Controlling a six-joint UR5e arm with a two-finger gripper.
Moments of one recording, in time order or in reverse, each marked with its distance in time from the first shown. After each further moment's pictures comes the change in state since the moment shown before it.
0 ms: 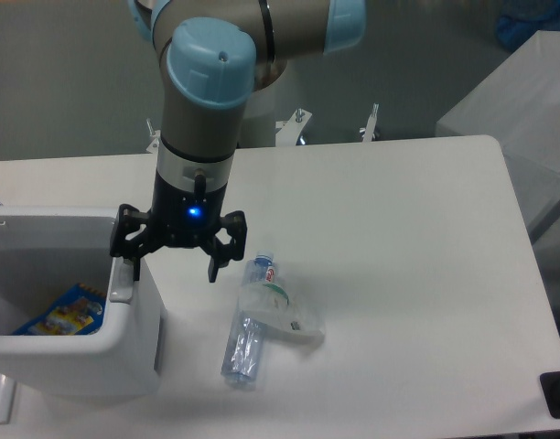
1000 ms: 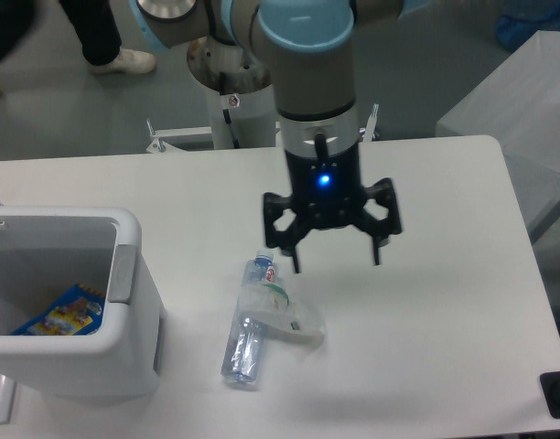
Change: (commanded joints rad) arm 0.224 0.008 -0.010 0.048 0.371 0.514
